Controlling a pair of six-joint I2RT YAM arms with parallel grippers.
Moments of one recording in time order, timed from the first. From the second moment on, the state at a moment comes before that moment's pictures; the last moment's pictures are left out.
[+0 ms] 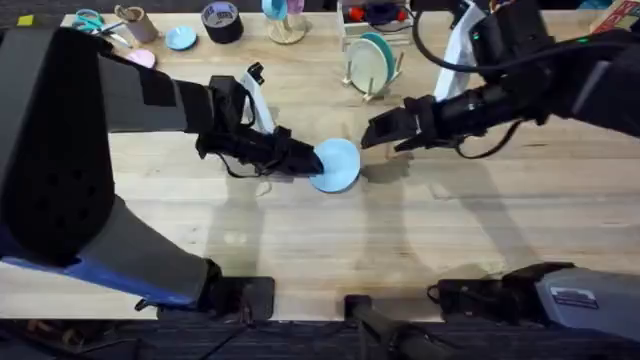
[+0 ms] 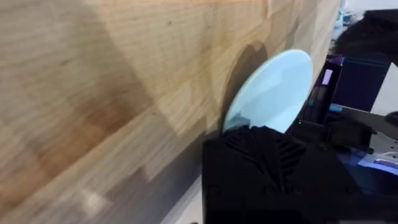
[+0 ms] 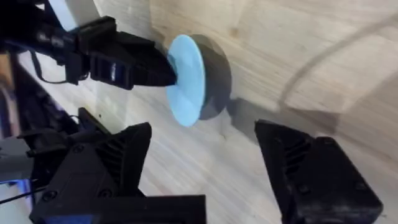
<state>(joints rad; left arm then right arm) -0.05 1.76 0.77 -0.55 1.00 0.02 0.25 1.44 0.94 -0.71 -0.65 0.15</state>
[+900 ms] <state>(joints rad) -0.05 1.76 0.77 -0.55 1.00 0.02 0.41 1.70 0.94 -0.42 -0.71 0.31</state>
